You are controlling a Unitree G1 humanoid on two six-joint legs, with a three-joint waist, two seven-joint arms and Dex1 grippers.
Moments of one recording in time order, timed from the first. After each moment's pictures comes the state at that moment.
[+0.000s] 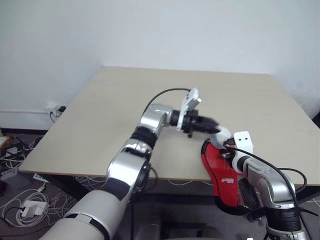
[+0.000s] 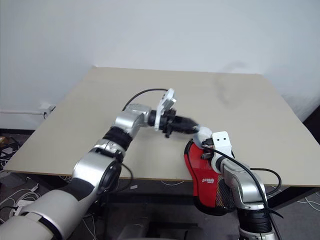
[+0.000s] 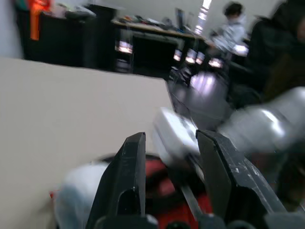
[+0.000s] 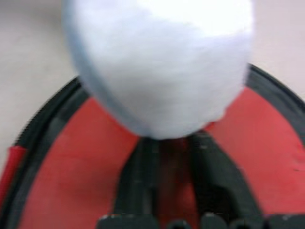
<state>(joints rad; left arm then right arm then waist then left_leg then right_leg) -1.06 0.05 -0.10 0.91 -0.08 0.29 -1.47 -0.17 -0.30 -0.05 -0.33 0.19 1.07 0.18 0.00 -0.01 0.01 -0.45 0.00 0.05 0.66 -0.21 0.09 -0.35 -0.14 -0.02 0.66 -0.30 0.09</state>
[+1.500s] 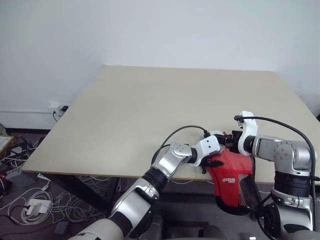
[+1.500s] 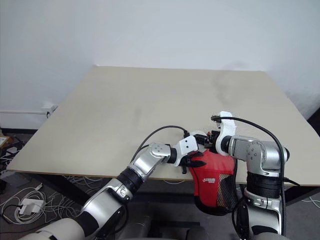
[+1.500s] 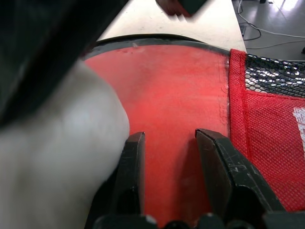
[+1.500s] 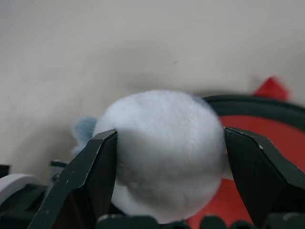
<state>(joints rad) -0.69 -0.08 -0.46 0.65 0.09 0.17 -0.87 -0.50 -0.34 -0.27 -0.15 0.47 1.44 0.35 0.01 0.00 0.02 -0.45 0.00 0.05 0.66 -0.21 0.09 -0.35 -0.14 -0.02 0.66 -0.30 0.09</state>
